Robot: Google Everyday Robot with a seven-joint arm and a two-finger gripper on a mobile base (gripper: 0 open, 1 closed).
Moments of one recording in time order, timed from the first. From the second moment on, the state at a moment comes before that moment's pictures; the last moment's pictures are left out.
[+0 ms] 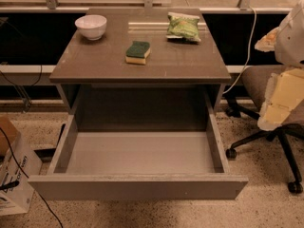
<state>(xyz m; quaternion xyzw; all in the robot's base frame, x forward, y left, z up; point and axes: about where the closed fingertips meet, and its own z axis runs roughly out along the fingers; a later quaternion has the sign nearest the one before) 0.438 -0.217 0.976 -0.60 0.78 -0.03 0.16</state>
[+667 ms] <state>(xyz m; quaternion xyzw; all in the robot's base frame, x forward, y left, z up) 0.449 -0.203 0.980 -0.60 0.78 -0.03 0.18</state>
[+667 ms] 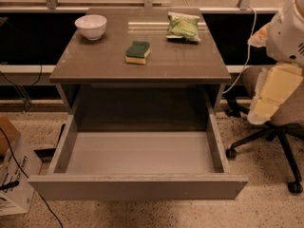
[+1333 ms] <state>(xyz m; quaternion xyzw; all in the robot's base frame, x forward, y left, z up) 0.507 -0.144 0.975 -0.60 0.77 -0.01 0.20</state>
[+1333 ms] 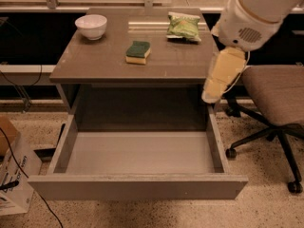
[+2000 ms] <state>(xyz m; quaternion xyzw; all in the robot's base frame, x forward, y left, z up) 0.620 -0.104 0.953 -0.61 0.77 0.00 0.21</state>
